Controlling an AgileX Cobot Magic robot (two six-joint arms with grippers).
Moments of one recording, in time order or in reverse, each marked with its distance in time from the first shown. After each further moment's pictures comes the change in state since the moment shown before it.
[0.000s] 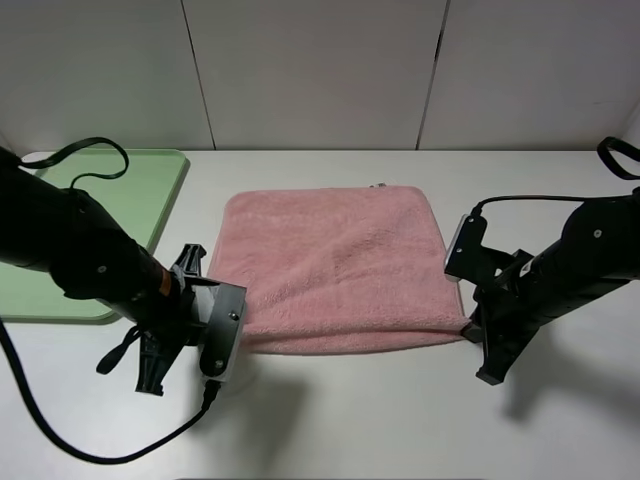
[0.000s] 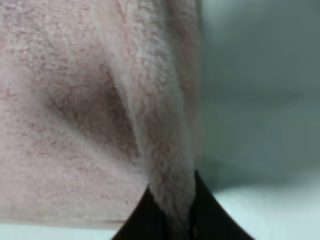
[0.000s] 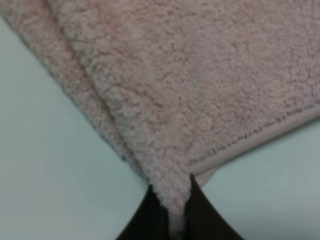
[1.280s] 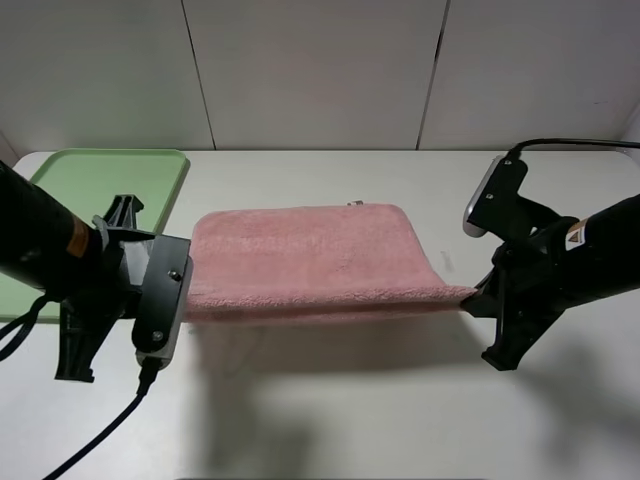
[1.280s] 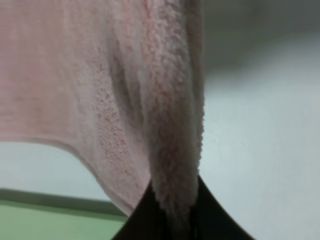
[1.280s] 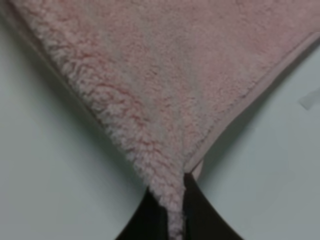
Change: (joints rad) left arm -0.041 -0.412 0.006 0.088 0.372 -0.142; right arm 0.115 -0.440 0.003 -0.113 0.266 0.332
